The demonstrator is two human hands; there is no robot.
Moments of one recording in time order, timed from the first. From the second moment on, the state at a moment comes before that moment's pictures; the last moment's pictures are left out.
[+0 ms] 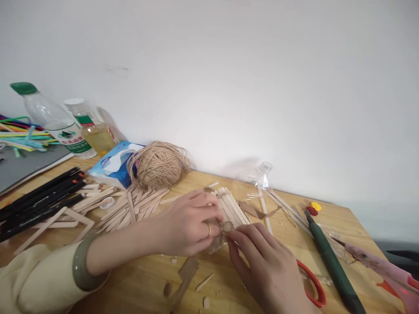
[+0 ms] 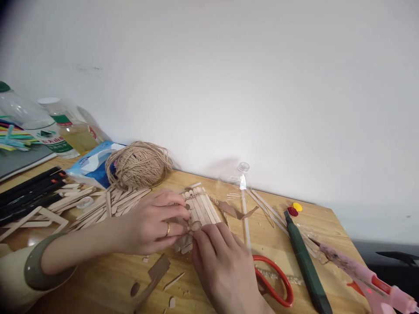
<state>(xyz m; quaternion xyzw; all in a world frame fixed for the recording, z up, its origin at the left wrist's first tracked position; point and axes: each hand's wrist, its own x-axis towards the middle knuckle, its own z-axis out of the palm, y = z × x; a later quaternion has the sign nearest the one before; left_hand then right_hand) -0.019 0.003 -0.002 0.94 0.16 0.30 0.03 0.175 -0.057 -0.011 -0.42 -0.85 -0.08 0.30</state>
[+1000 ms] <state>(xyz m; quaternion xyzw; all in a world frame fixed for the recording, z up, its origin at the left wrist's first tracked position) -0.010 0.012 0.001 0.92 0.19 0.32 0.12 0.178 -0.058 -0.005 -0.44 -0.85 -0.13 0.27</state>
